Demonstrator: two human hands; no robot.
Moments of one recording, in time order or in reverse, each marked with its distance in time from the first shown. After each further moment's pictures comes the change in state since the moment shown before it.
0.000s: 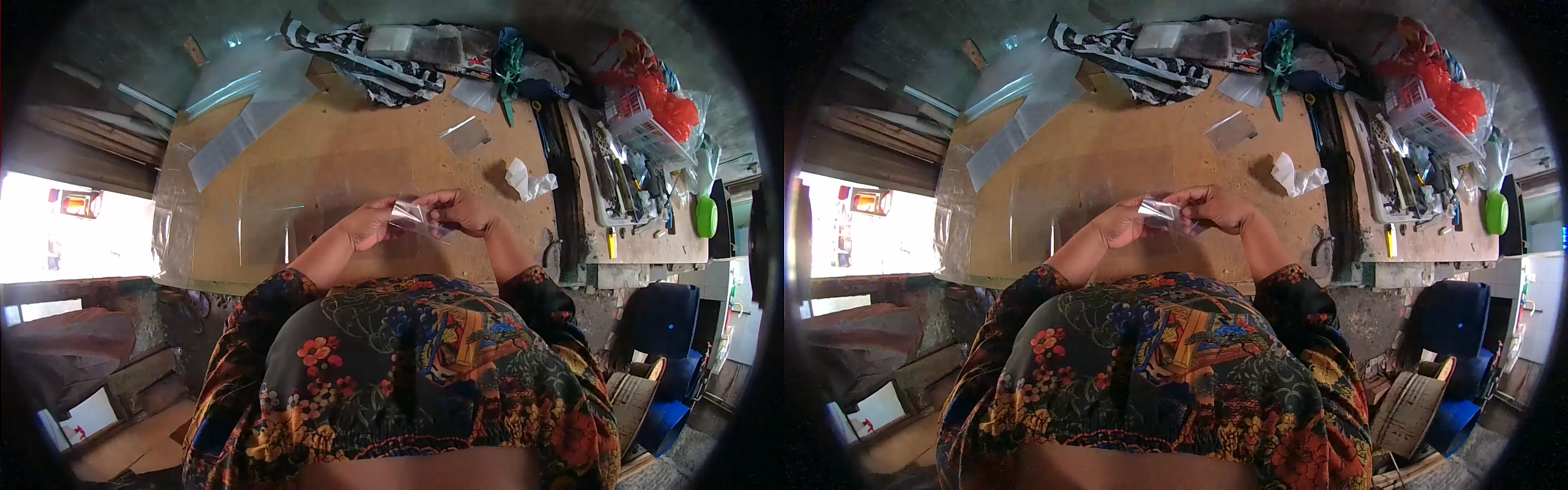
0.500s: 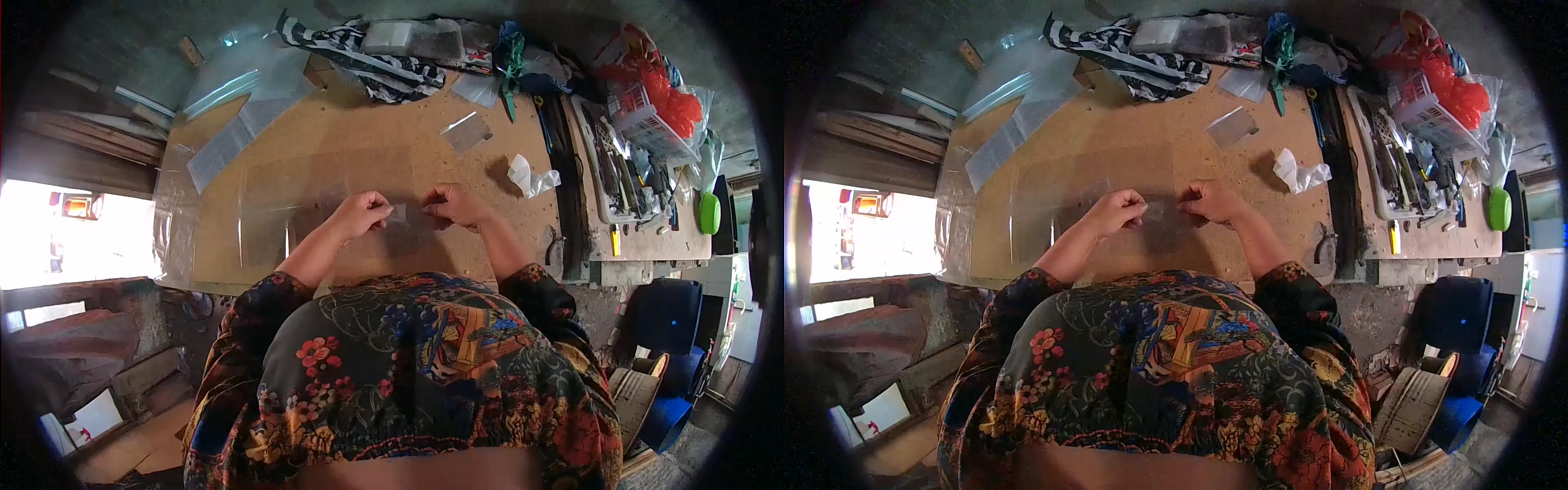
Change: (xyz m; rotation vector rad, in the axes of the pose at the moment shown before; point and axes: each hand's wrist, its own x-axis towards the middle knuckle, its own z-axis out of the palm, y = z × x) left_hand -0.005 0.003 -0.025 0.508 0.322 -0.008; right_hand 0.014 0.010 -0.005 -0.335 0.301 0.104
